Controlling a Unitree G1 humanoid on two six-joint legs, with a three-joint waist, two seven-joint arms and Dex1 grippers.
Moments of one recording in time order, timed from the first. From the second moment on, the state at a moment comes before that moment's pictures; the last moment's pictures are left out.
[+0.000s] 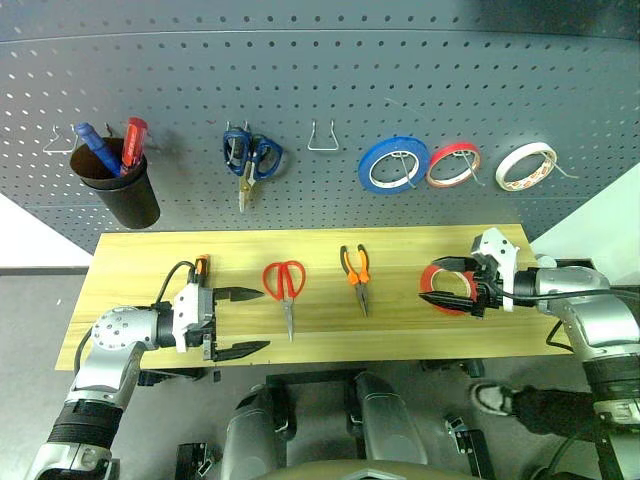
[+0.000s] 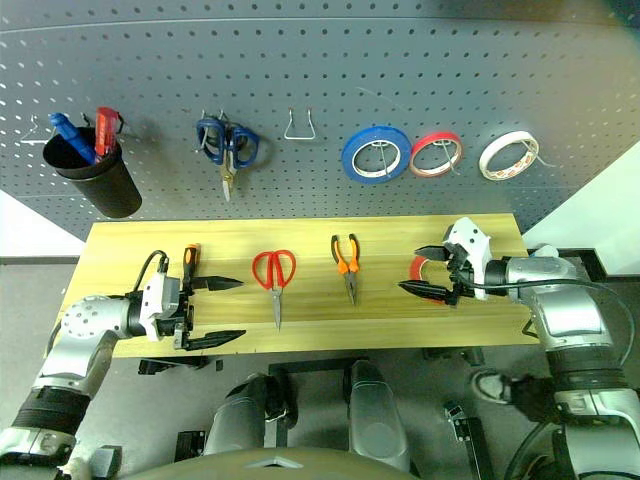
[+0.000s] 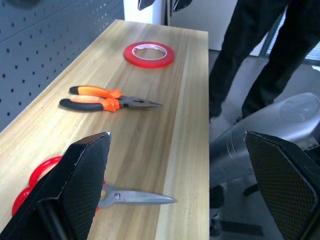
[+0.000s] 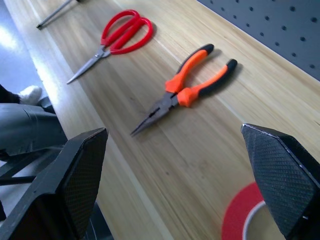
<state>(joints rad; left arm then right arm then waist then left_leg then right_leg) -0.08 0.63 -0.01 0.16 -0.38 -0.23 -1.35 -0.30 -0.79 -0.03 0.18 0.32 0.38 1.19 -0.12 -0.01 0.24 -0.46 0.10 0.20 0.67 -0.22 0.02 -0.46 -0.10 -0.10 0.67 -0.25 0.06</state>
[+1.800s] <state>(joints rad) -0.16 0.62 -0.11 0.08 -0.27 -0.12 -1.27 -0.49 -0.66 0.19 0.61 -0.03 0.50 0.89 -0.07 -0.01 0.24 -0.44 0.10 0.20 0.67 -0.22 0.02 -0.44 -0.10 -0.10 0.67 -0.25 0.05</state>
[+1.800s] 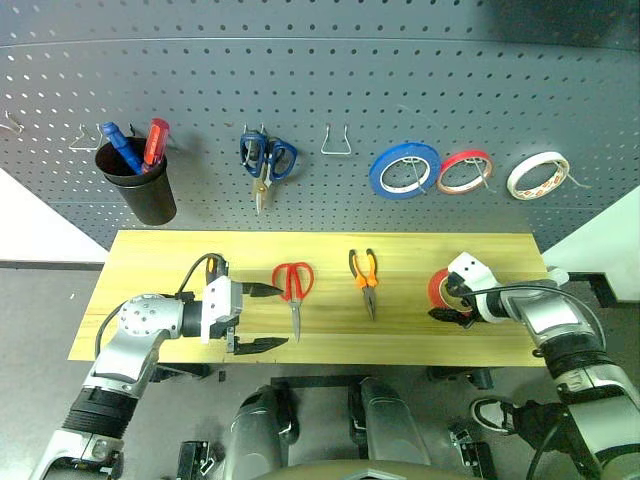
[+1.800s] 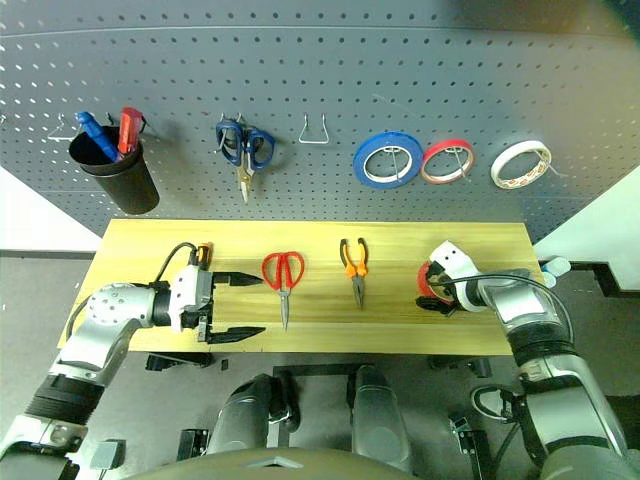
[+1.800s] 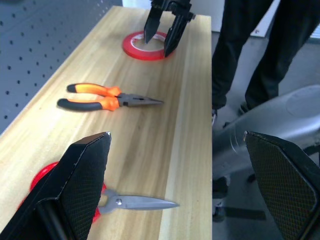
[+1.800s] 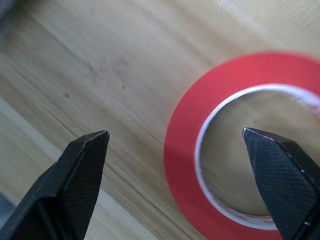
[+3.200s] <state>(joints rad) -0.22 0.61 -0.08 0.17 -0.35 -0.20 -1.35 -0.18 -0.76 -0.10 -0.06 0.14 0.70 0.92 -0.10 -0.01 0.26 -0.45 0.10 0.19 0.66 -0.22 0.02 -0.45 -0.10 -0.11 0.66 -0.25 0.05</state>
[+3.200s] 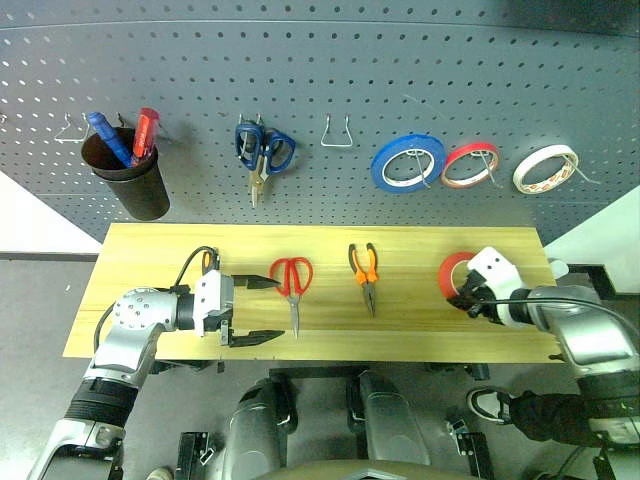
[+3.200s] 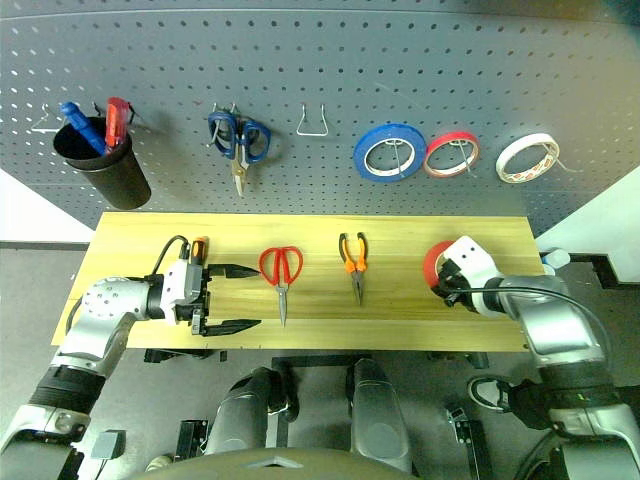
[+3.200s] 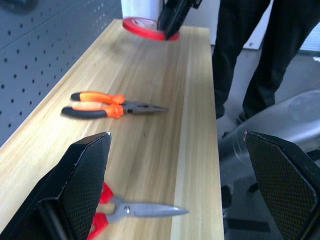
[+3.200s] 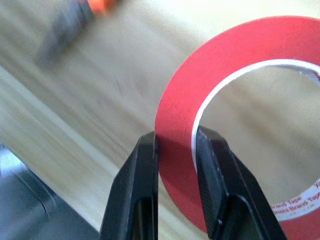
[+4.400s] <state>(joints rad) -0.43 0.58 0.02 0.09 -0.52 0.00 -1.31 -0.35 -0.76 -0.18 -0.22 0.39 0.53 0.82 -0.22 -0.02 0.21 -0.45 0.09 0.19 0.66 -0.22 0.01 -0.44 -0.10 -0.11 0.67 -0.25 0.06</state>
